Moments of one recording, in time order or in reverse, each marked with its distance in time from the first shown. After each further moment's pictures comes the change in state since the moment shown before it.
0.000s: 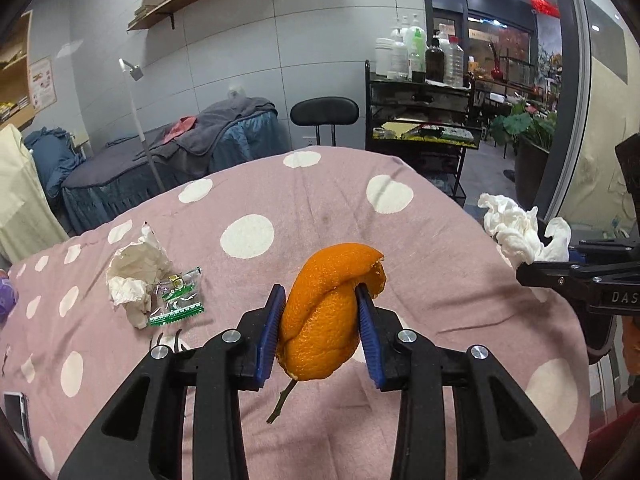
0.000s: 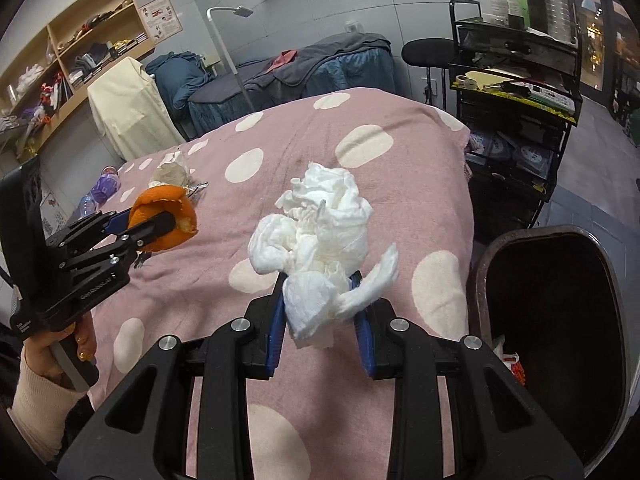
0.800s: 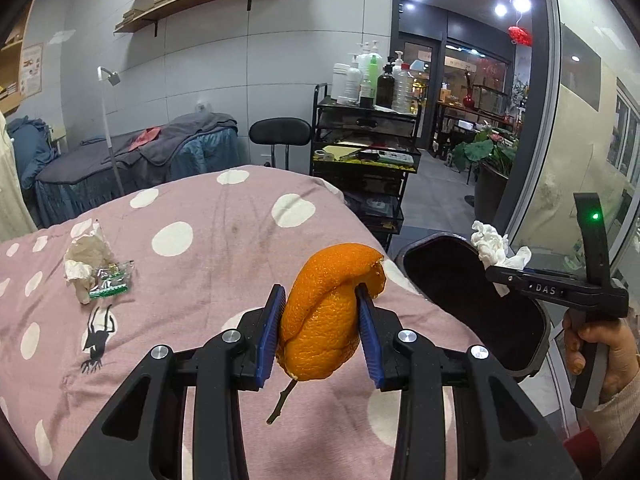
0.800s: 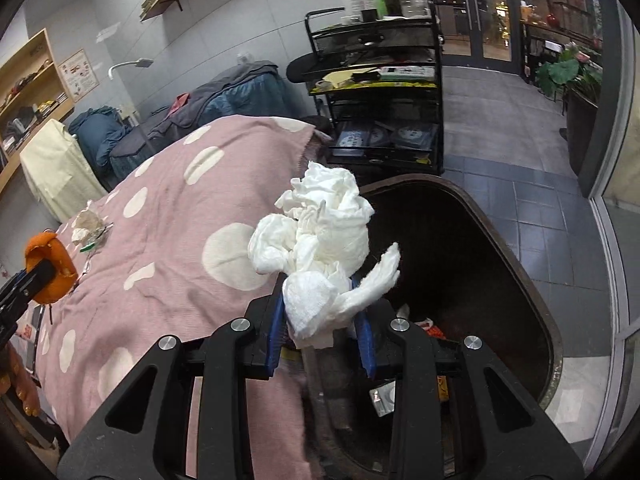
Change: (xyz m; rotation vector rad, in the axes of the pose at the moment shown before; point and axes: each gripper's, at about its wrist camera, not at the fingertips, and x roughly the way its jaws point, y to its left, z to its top) left arm -0.038 -0.079 -0.010 -0.054 -0.072 -0.149; right arm -0.065 -0.121 -0.056 0.228 -0.103 -0.252
